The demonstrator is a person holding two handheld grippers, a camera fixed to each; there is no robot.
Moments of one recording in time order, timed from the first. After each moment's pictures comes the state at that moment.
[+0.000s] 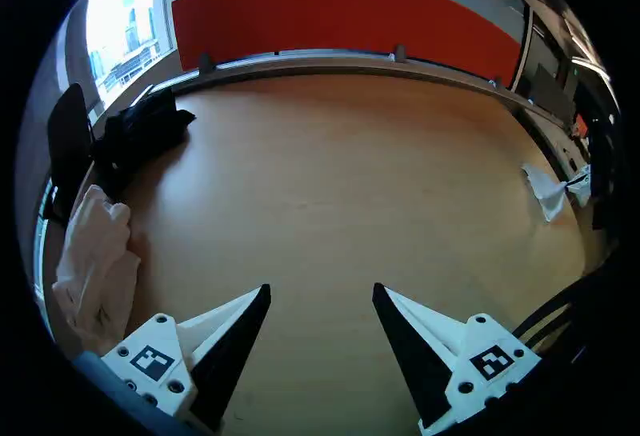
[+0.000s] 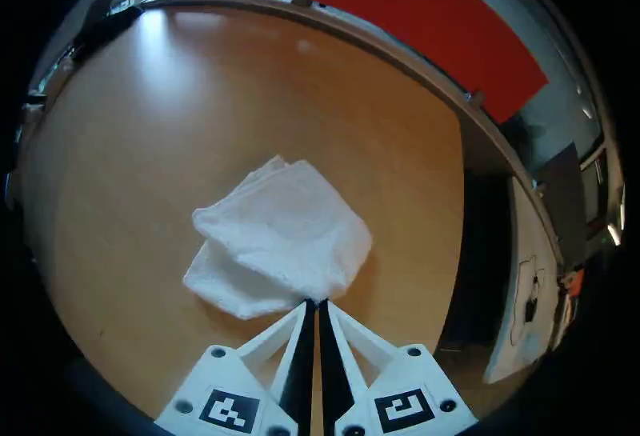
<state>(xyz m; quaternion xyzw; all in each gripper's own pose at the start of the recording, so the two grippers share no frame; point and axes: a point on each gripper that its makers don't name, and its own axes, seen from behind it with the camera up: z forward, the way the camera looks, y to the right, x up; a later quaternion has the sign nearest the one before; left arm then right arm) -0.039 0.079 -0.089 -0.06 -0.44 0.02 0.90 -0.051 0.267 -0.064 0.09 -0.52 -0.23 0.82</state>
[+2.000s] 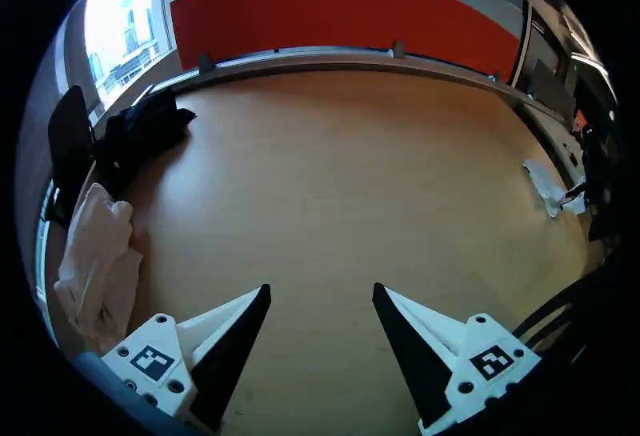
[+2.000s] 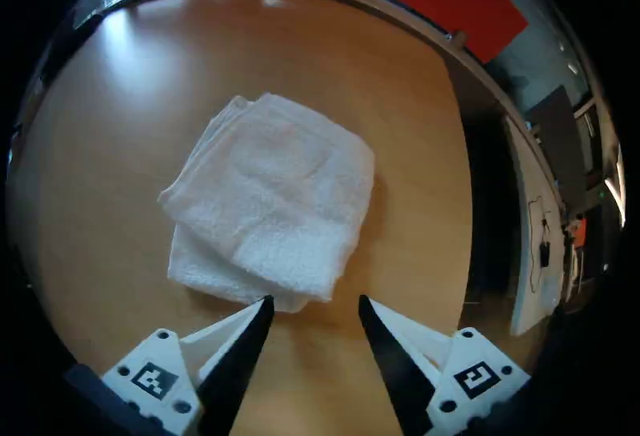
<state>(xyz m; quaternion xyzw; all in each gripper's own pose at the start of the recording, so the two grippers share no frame) -0.040 0.078 -0.096 -0.06 -0.44 0.02 0.89 -0.099 0.280 -0.100 0.03 -0.57 -0.18 0.80</state>
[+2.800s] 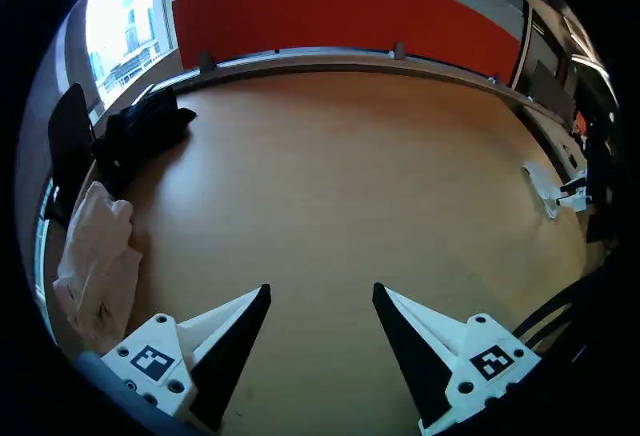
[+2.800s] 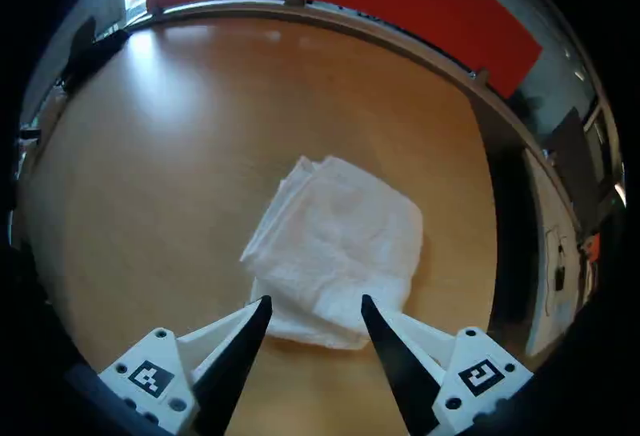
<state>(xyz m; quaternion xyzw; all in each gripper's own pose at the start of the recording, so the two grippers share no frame) -0.040 0.076 -0.096 -0.06 -0.44 0.02 0.90 -0.082 0.205 -0.078 0.09 -0.52 -0.15 0.83</state>
